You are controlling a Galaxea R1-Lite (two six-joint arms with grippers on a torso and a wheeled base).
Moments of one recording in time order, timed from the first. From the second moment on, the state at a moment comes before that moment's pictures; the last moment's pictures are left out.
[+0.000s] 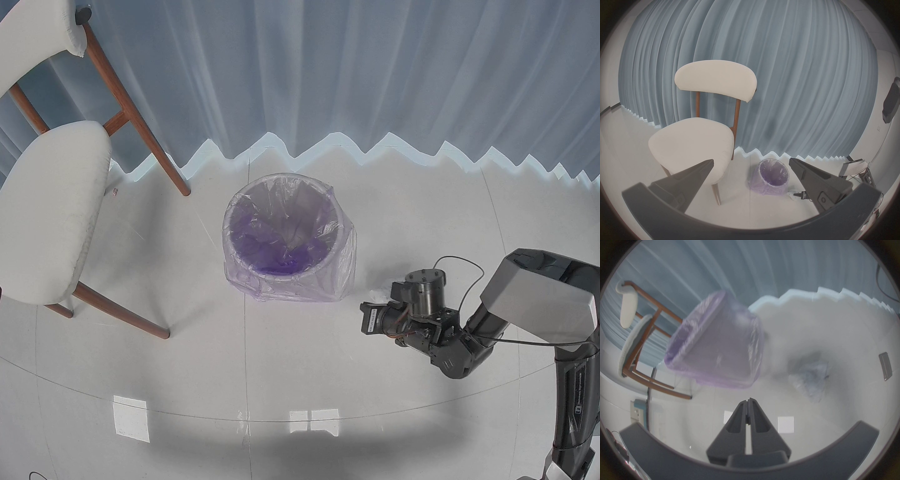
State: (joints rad) left arm -0.03 0.47 -0.38 -0.32 -0.06 -0.22; right arm 0.49 2.33 -0.98 -0.93 -0.02 0.33
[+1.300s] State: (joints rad) left arm -0.03 0.46 -0.38 -0.32 -0.07 -0.20; right arm 0.29 2.37 -0.98 -0.89 -0.01 0.29
